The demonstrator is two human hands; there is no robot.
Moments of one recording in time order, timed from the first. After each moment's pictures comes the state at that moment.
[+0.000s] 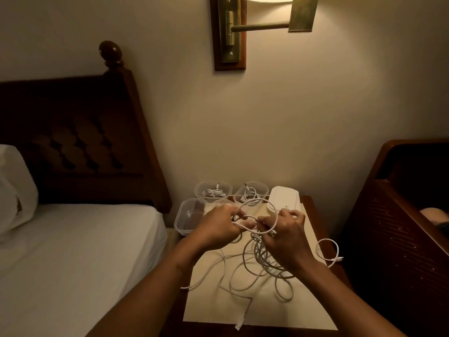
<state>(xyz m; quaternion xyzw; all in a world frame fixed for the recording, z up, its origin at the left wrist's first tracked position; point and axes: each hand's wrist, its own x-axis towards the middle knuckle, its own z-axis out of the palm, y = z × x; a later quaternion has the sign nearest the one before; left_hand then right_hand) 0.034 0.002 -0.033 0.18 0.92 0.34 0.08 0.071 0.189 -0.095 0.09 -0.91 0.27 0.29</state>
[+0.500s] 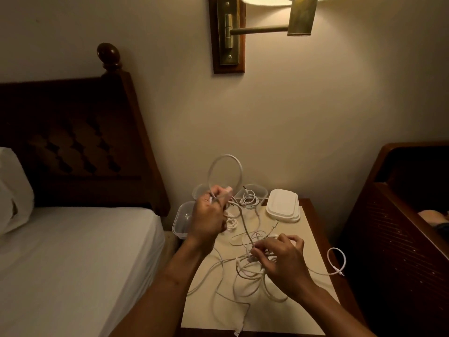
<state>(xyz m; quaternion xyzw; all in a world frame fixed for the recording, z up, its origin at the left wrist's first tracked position) 0.041 0.010 -0.016 0.08 0.66 0.75 0.01 0.091 0.189 -0.136 0.07 -0.92 0.31 0.21</state>
